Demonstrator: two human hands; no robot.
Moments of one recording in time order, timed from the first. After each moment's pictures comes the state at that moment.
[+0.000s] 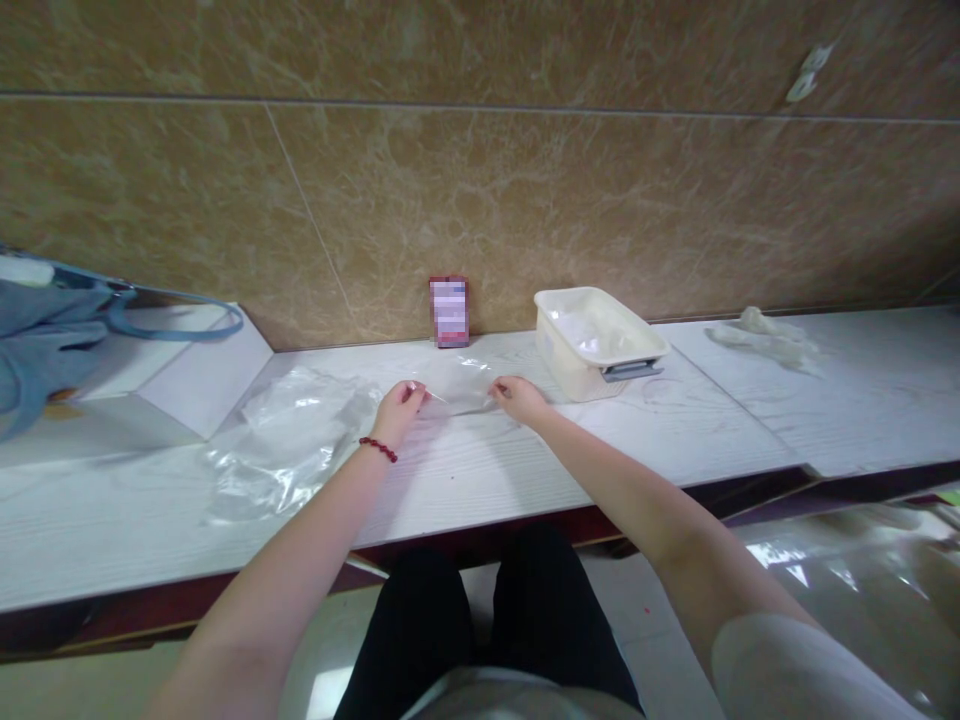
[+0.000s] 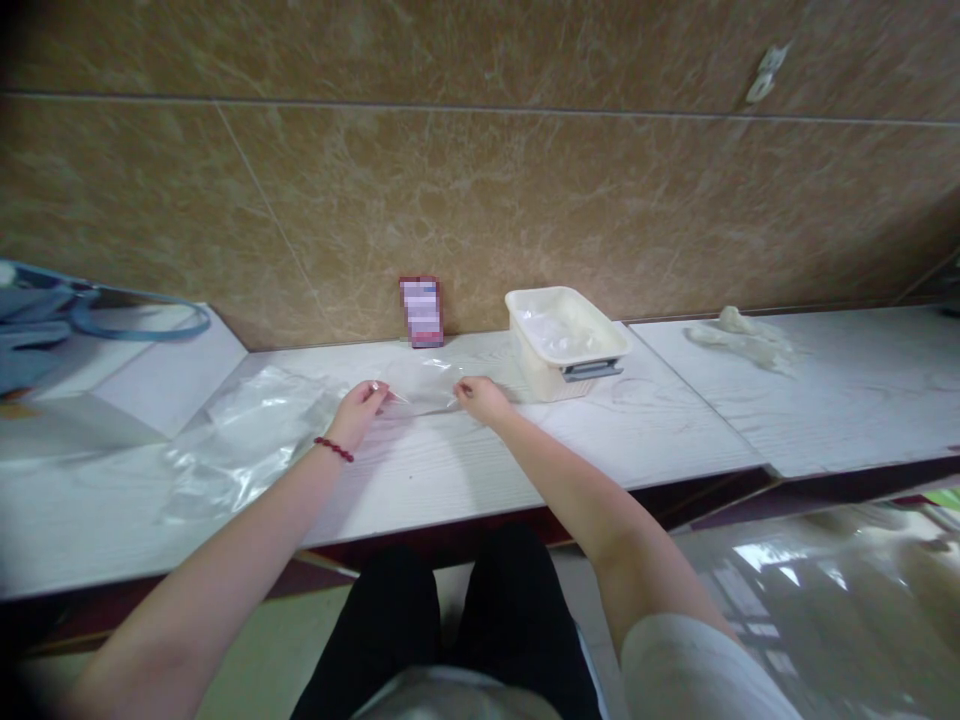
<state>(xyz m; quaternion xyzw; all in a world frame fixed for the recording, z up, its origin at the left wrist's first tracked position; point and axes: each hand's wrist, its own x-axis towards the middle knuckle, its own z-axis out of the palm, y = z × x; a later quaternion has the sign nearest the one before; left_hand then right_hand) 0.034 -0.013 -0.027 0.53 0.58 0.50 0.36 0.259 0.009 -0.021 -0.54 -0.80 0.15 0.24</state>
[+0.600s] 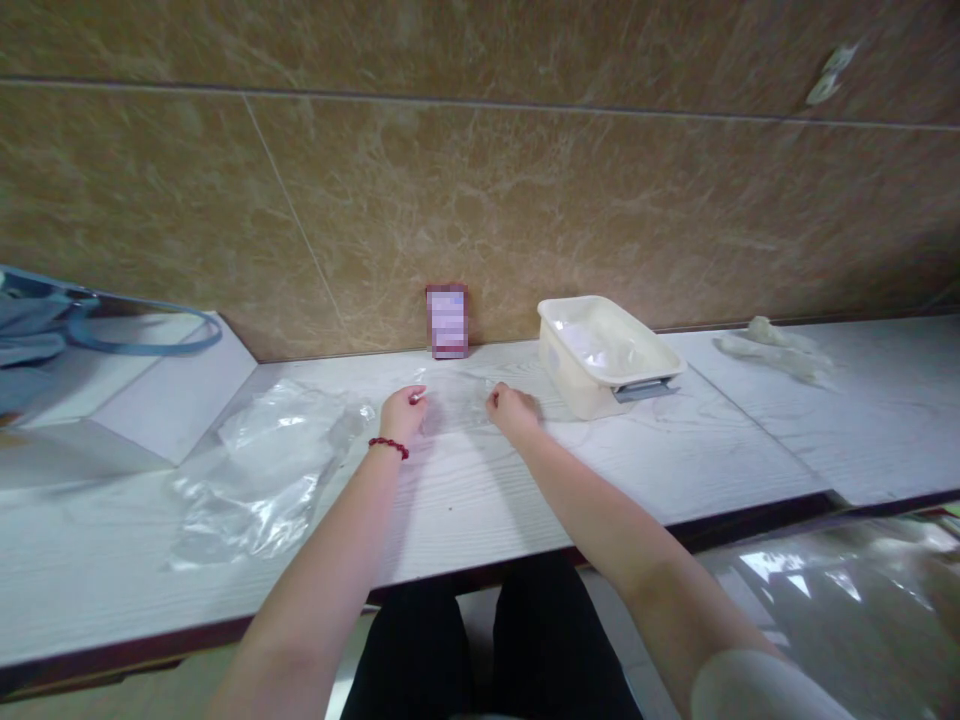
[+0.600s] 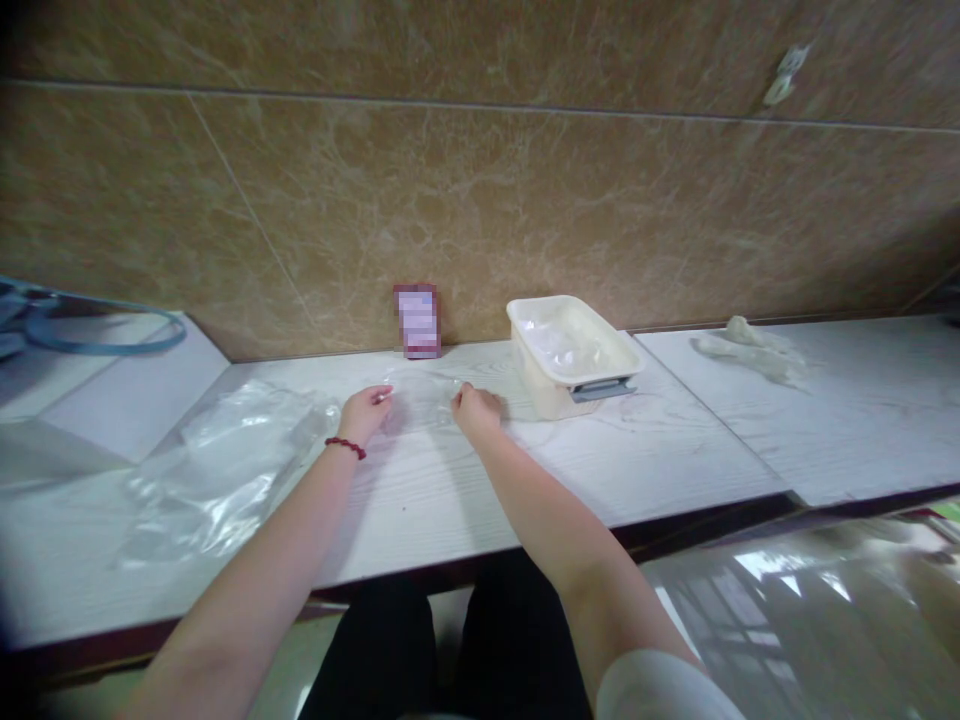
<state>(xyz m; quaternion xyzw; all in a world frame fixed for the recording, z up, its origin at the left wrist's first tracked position) 0.035 0.033 -0.038 0.59 0.69 0.37 0.19 0.234 0.029 -0.030 -0.69 -0.71 0.03 0.12</state>
